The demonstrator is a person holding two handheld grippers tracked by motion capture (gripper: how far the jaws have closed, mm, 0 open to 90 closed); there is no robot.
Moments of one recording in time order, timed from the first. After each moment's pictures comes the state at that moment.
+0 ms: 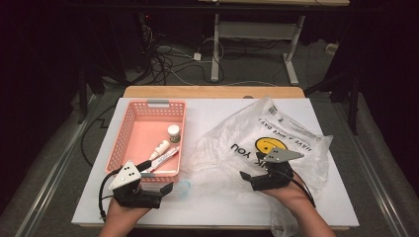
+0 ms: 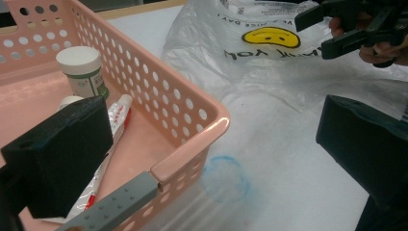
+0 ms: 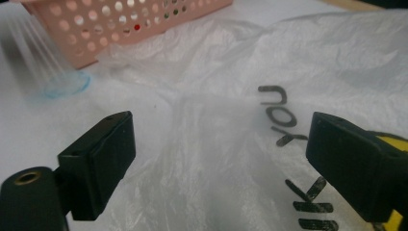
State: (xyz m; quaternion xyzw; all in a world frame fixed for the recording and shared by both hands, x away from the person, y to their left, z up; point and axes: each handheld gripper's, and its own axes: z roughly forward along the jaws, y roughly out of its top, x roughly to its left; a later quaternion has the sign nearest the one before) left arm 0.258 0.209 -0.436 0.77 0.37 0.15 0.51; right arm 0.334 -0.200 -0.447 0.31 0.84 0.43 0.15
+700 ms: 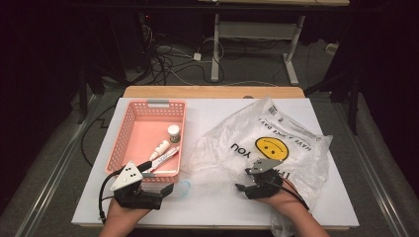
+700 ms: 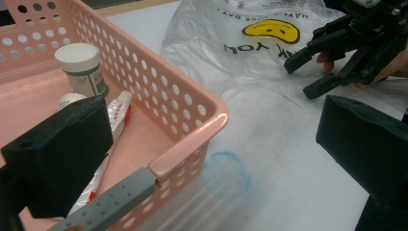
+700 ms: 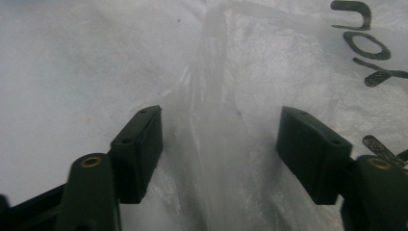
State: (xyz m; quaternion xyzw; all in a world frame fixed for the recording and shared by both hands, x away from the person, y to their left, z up) left arm 0.257 0.207 -0.436 0.77 0.37 0.15 0.50; right arm 0.331 -0.184 -0.484 0.27 0.89 0.34 0.11
